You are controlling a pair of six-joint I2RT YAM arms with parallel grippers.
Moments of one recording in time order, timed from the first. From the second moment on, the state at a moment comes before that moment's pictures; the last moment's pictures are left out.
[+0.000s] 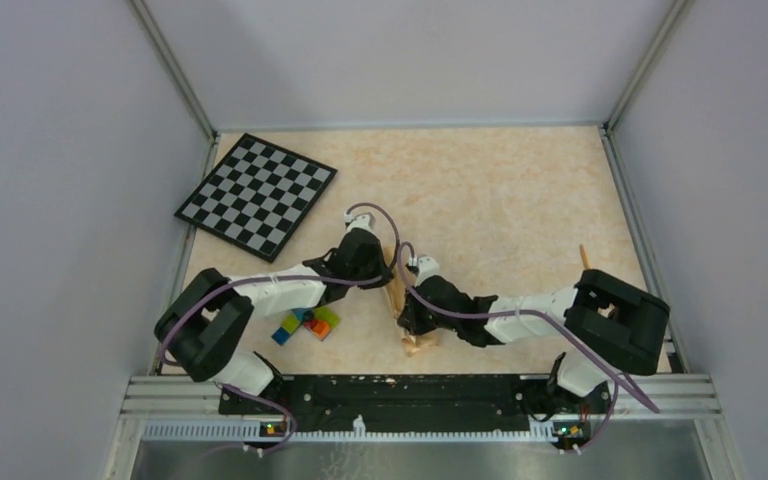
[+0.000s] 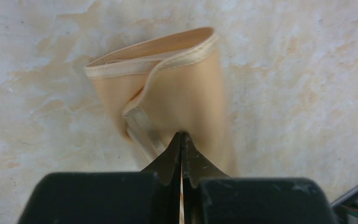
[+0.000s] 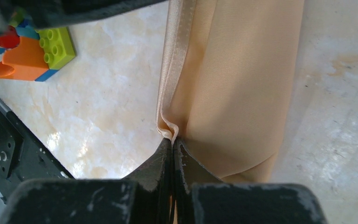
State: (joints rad) left arm -0.73 1.47 0.69 0.07 -0.06 -0.80; right arm 1.08 1.55 0.55 0.32 0.10 0.69
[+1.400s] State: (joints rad) left arm -0.64 1.54 0.89 -0.12 -0.05 -0.51; right arm 0.69 1.81 0.90 0.34 -0.22 0.72
